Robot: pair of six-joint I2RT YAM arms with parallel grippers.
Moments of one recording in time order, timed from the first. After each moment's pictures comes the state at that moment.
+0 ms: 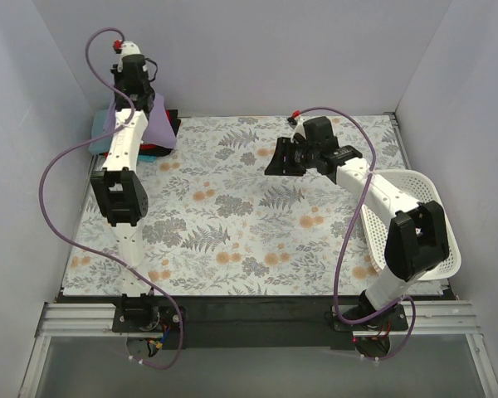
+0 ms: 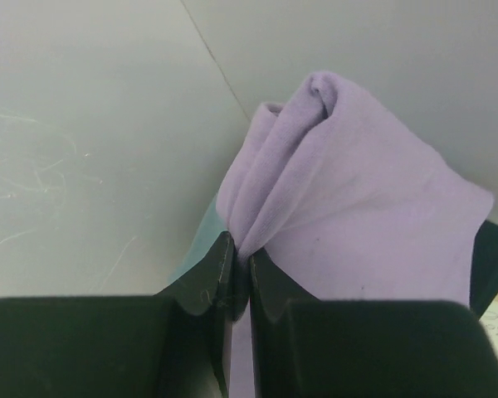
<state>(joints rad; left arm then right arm) -0.03 2.27 2.31 -0.30 -0.74 0.19 0.47 1.65 1.35 -0.38 -0.41 0.44</state>
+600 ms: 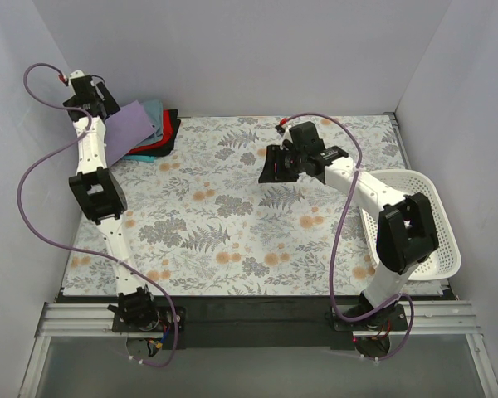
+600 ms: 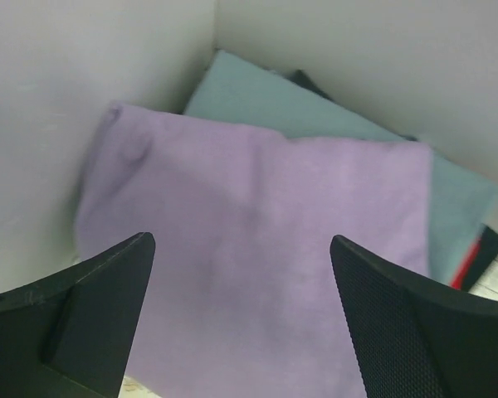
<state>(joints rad) 0.29 2.50 2.54 -0.59 -0.22 -0.27 0.52 1.72 1.39 -0.43 -0.35 0.42</state>
